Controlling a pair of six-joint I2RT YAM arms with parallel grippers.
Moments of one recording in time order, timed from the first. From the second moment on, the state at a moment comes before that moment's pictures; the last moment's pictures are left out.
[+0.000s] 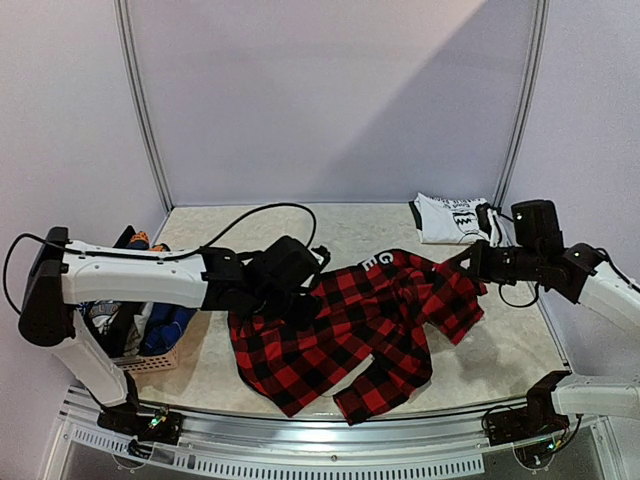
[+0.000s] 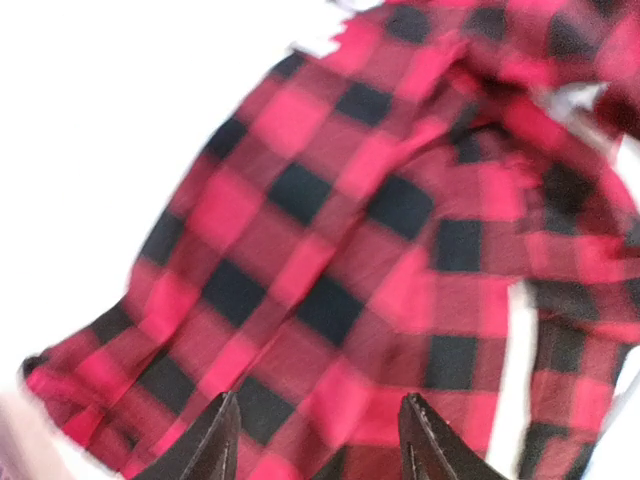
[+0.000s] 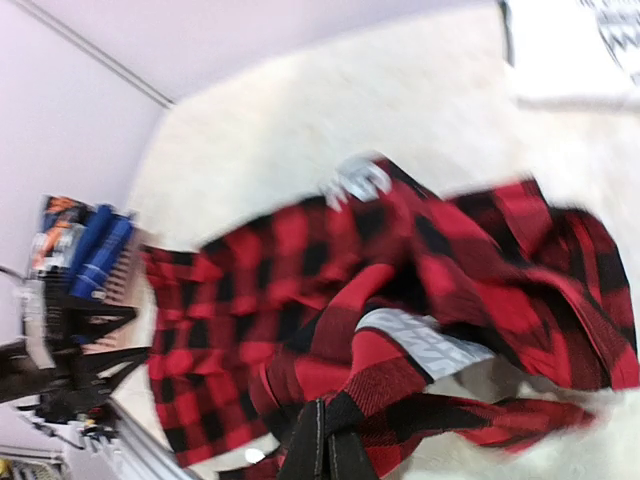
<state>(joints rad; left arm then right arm) -1.10 1.64 1.16 -0.45 -0.34 -0.34 0.43 0.98 0.80 -0.45 -0.23 0.55</state>
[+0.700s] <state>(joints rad) -0.88 1.53 0.80 -0.35 -0.33 -0.53 0.43 1.04 1.07 -0.43 -0.35 0.54</state>
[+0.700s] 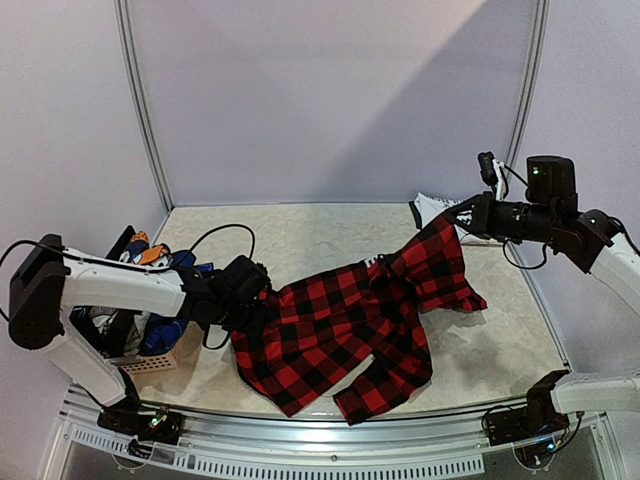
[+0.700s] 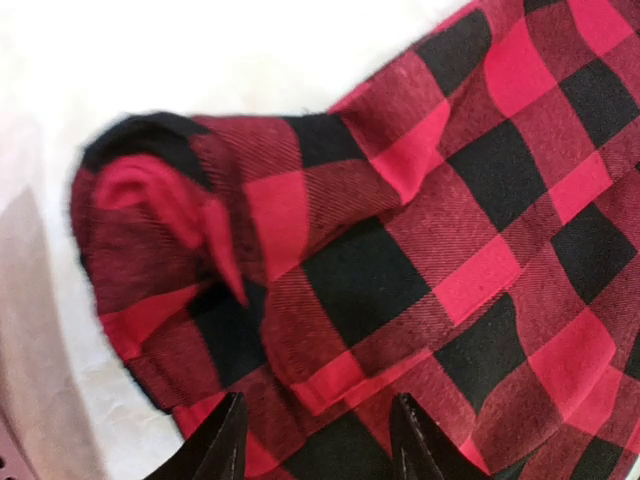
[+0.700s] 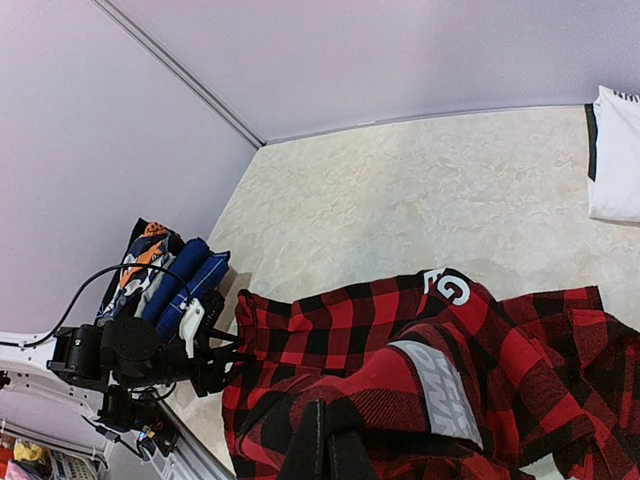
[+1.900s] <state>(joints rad) -0.87 1.64 0.78 -0.25 -0.28 -0.55 0.43 1.10 1.15 -0.46 -0.30 0.51</state>
